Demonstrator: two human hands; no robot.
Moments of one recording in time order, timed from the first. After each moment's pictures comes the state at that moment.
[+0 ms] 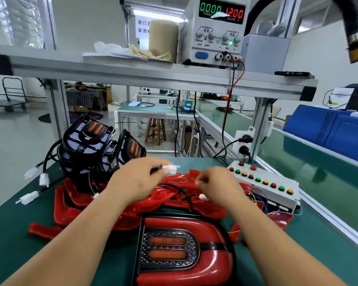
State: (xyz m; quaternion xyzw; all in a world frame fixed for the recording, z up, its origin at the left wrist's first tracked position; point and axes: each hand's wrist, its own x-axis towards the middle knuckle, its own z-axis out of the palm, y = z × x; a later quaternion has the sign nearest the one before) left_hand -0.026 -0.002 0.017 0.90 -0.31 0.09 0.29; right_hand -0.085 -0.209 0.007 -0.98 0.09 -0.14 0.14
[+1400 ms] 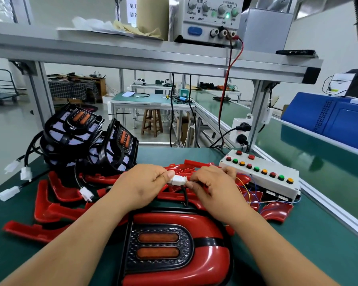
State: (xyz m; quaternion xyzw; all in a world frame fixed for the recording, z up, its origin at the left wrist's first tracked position) left_hand -0.021 -0.028 -0.016 0.89 -0.36 0.05 0.28; right_hand -0.106 -0.219 -0.033 -0.93 -0.09 -0.32 0.16
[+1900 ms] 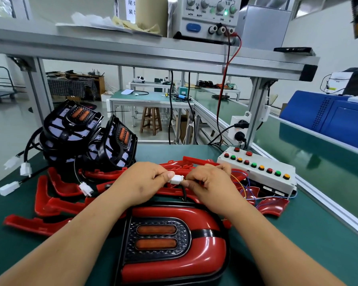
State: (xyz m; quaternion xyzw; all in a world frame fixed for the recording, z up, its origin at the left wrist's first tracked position) left_hand -0.024 -0.029 -0.021 0.88 -0.39 0.05 0.27; right_hand -0.098 -0.223 -0.039 -0.94 -0.09 -0.28 0.17
